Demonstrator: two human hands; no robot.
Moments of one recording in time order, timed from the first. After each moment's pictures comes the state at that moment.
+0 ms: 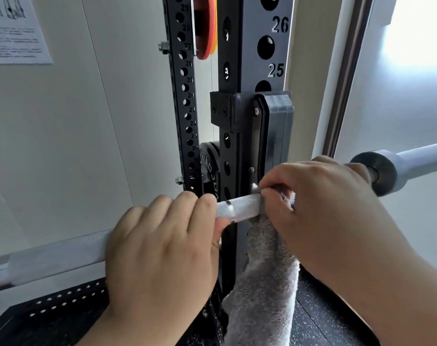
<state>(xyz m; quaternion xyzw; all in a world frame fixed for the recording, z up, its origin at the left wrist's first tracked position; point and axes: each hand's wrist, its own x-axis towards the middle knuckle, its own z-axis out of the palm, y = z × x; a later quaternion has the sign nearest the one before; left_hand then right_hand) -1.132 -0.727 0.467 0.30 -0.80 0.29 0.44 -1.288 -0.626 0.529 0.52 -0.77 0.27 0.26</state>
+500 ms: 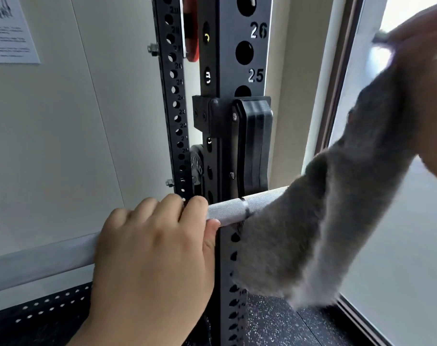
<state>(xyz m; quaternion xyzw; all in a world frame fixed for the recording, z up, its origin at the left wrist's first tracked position) -1.149 -0.709 0.489 0.34 -0.84 0.20 0.38 -1.330 -0.621 0.518 0.46 -0.75 0.43 0.21</state>
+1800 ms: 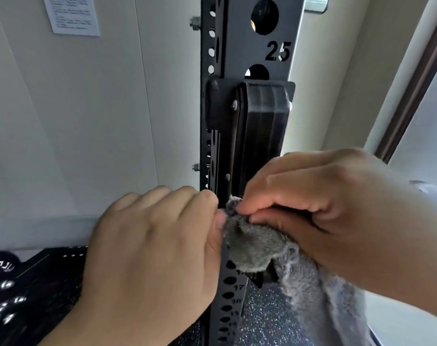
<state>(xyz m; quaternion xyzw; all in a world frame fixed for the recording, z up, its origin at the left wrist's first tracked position) -1.194 -0.703 0.489 0.36 -0.83 0.21 0.37 -1.394 -0.638 0.562 0.84 -0.48 0.25 0.11</state>
